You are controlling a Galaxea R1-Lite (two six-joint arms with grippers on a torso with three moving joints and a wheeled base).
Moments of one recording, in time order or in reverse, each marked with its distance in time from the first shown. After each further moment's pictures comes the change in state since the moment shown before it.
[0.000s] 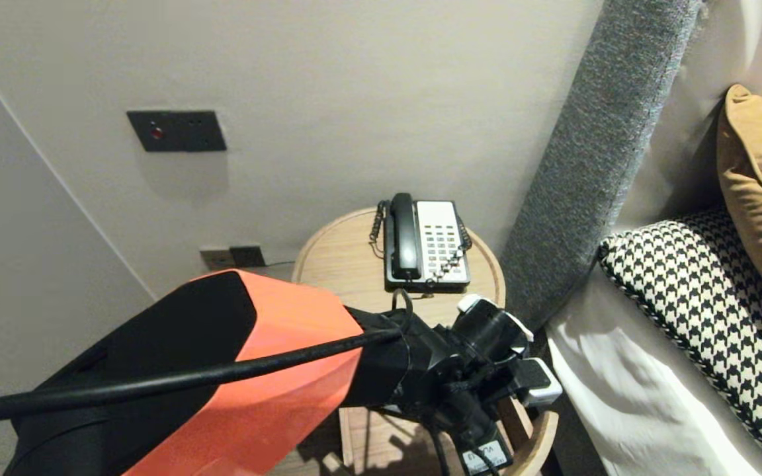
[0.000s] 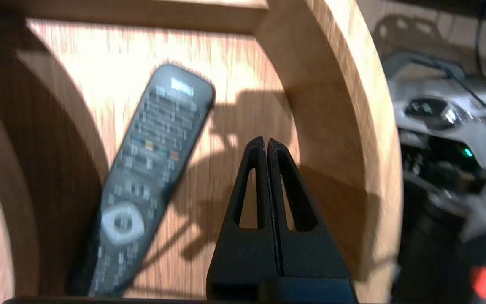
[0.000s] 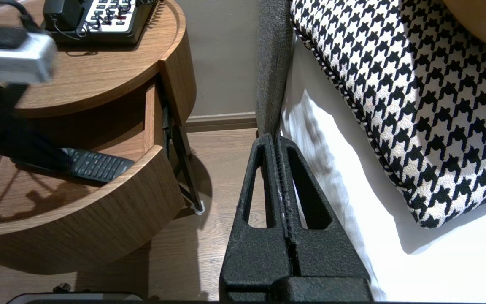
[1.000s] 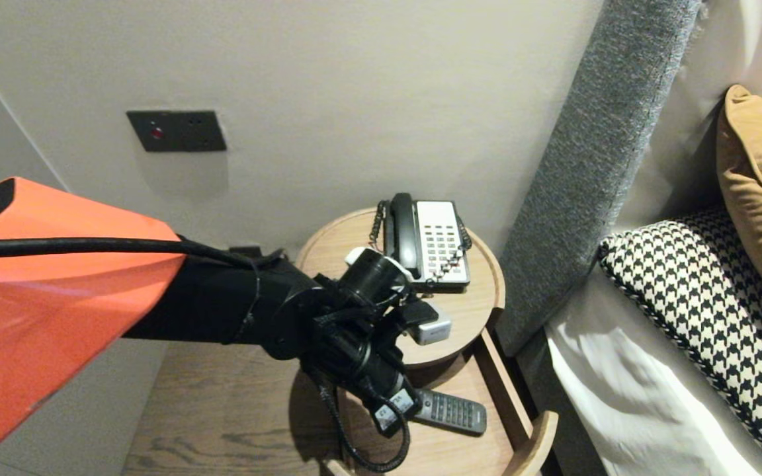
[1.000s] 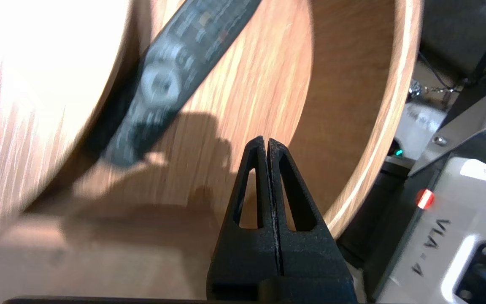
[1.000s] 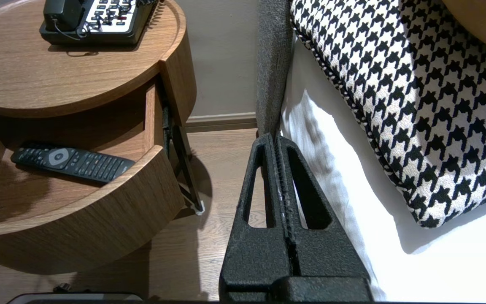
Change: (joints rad) left arm 0.208 -0.260 0.288 0.001 -0.171 -0.095; right arm 0.000 0.000 0.000 0.000 0.000 0.000
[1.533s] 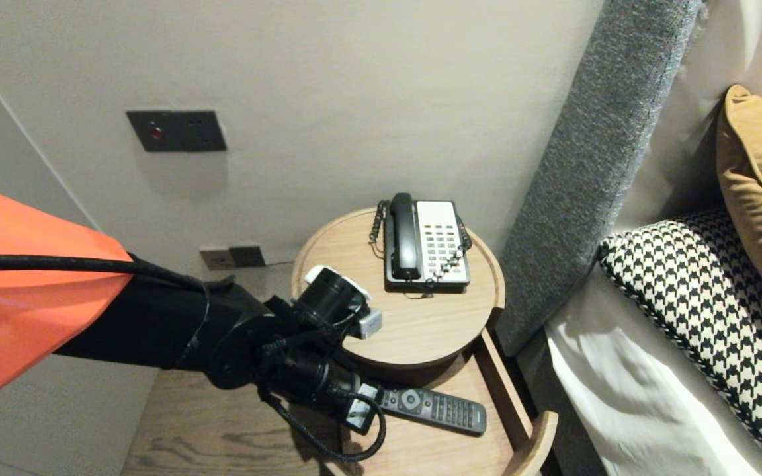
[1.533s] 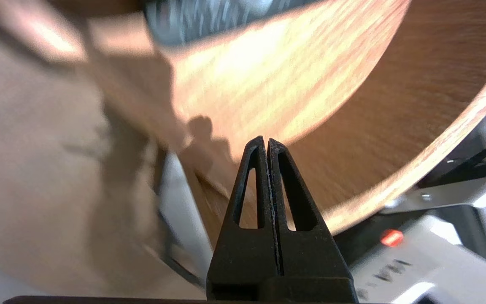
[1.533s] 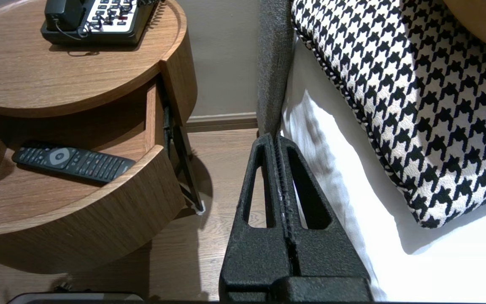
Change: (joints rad) left arm 0.067 -0.096 0.253 -0.143 0.129 -0.458; right arm 0.000 0.000 0.000 0.000 0.000 0.000
